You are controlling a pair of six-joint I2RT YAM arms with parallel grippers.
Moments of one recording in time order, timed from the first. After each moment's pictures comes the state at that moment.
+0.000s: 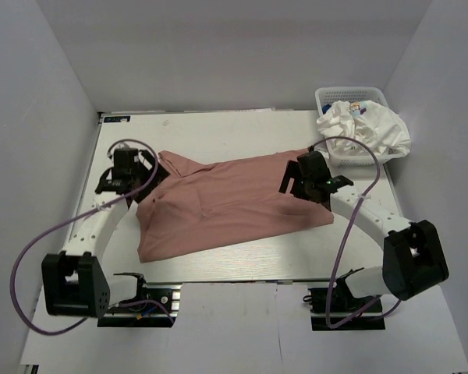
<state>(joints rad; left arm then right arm) -0.06 1.17 0.80 -0.43 -0.01 -0.76 0.46 1.35 0.82 -0.36 0.17 0.60</state>
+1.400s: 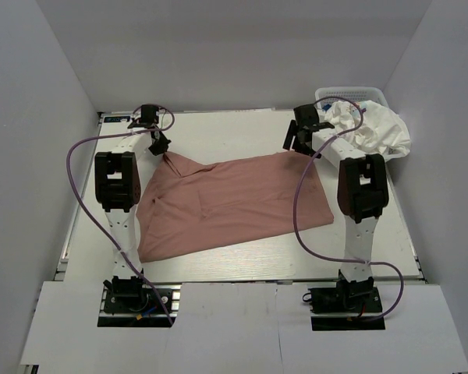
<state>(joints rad) -0.04 2.29 1.82 -0.49 -0.14 -0.64 0.27 2.10 1.65 -0.51 0.28 0.46</state>
